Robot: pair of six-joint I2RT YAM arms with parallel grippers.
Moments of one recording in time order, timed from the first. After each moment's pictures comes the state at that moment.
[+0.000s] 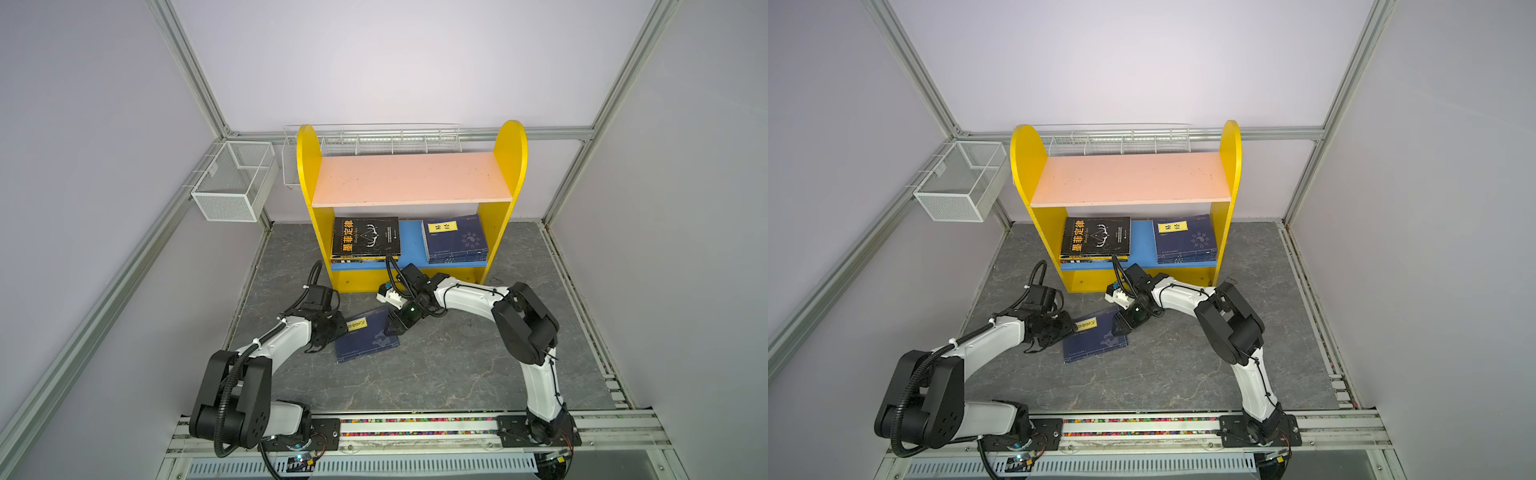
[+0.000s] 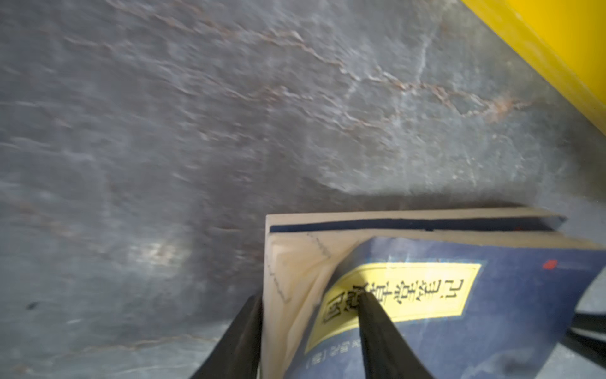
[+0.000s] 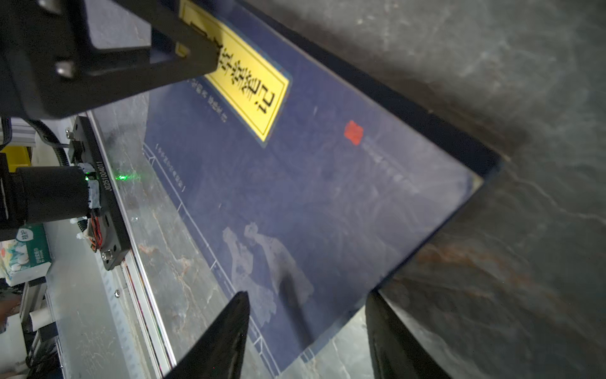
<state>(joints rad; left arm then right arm) -0.26 1.38 0.64 -0.45 0.15 -0.61 0.77 2.08 1.44 -0.59 -0.56 0.03</state>
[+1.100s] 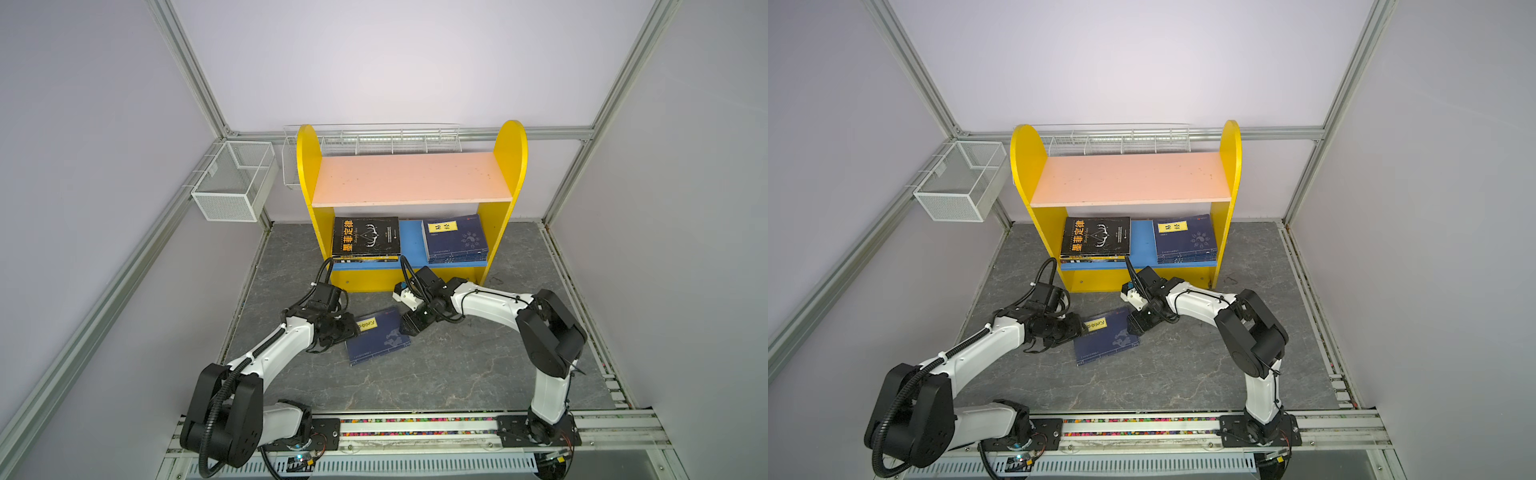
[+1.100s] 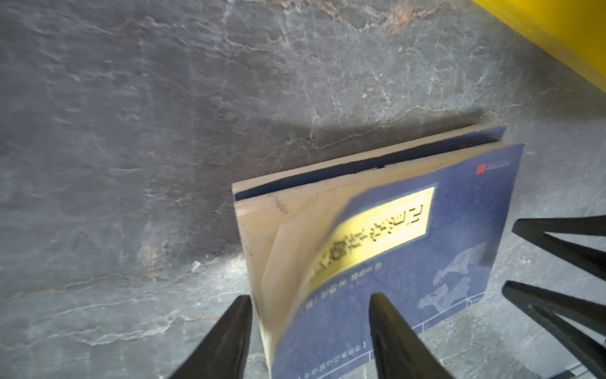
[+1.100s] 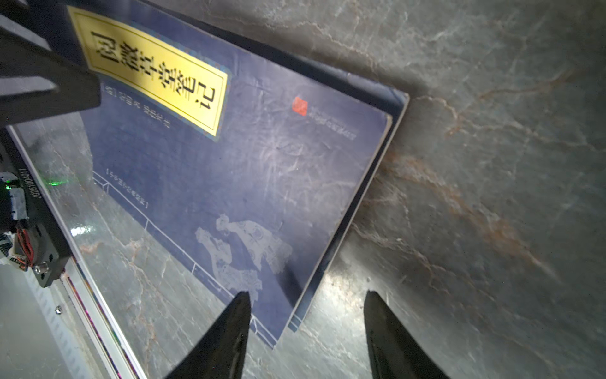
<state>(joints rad) -0.34 1.30 0.69 -0.58 0.23 -0.56 0.76 1.90 1.26 -0.56 -0.37 0.08</state>
